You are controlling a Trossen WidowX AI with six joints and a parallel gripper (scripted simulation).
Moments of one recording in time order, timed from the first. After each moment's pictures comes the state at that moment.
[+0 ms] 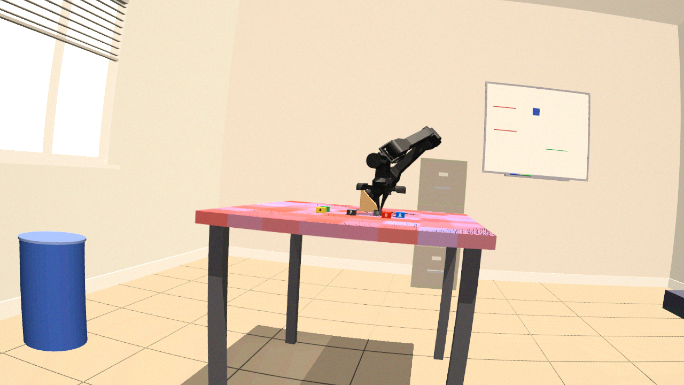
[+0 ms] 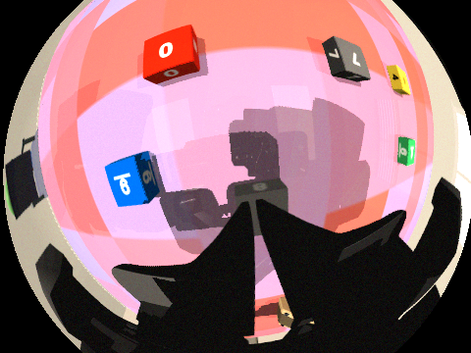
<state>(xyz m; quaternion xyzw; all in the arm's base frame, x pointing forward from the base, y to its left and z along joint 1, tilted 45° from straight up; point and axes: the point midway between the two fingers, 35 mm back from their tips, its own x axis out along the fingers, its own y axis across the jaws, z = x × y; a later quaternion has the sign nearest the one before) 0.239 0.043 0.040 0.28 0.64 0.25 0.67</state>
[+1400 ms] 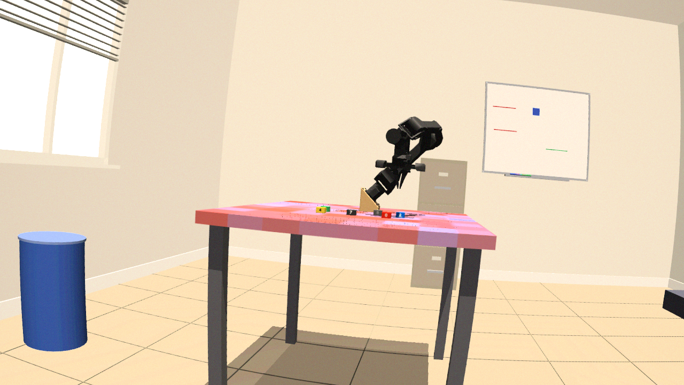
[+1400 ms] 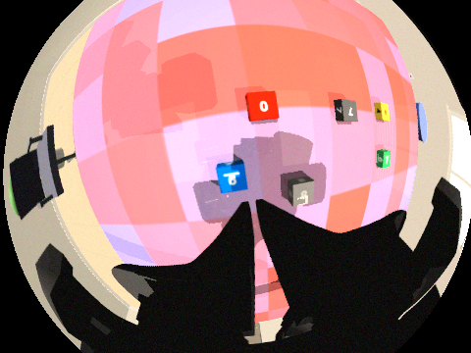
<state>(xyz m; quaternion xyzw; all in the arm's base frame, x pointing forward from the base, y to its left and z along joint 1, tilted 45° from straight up) 0.275 0.028 0.153 0.28 0.64 0.25 0.67</state>
